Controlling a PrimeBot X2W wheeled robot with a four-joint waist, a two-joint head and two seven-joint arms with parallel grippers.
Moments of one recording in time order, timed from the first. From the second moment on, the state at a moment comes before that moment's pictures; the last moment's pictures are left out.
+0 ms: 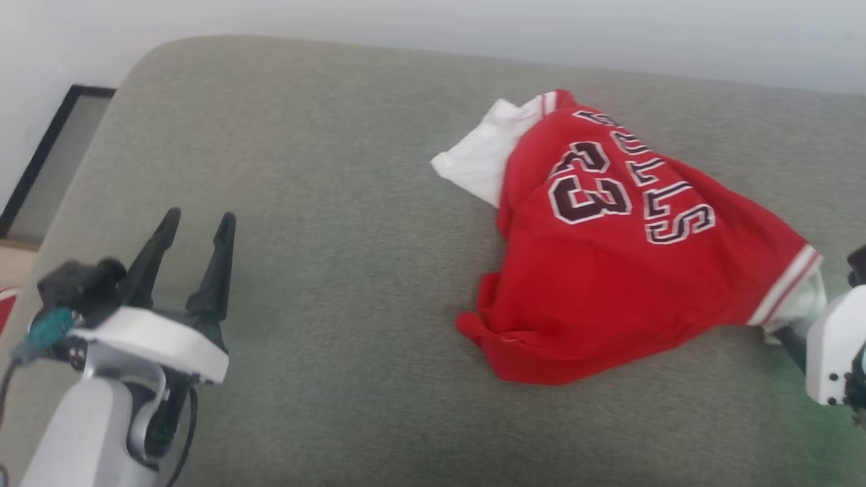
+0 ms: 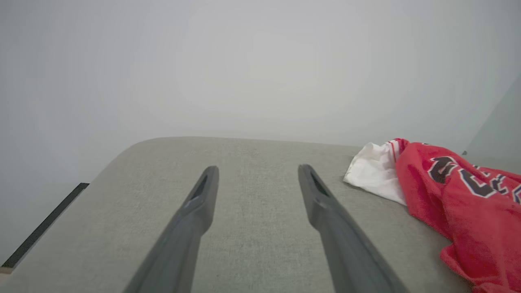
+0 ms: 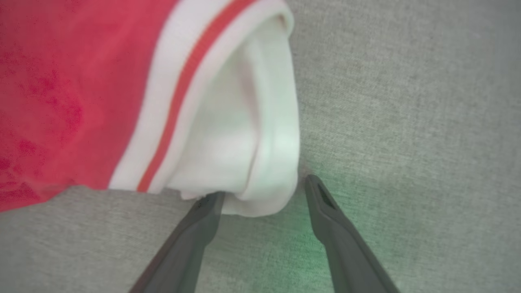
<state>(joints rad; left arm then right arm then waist) -0.28 0.35 -0.08 0.20 -0.50 -0.13 -0.14 -0.27 -0.47 -0.03 0.27 0.43 0.13 0.71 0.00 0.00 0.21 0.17</state>
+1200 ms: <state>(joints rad) -0.73 0.36 -0.48 0.40 -0.68 -0.04 0.78 -0.38 -0.09 -0.14 0.14 0.18 0.13 0.11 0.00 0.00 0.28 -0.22</state>
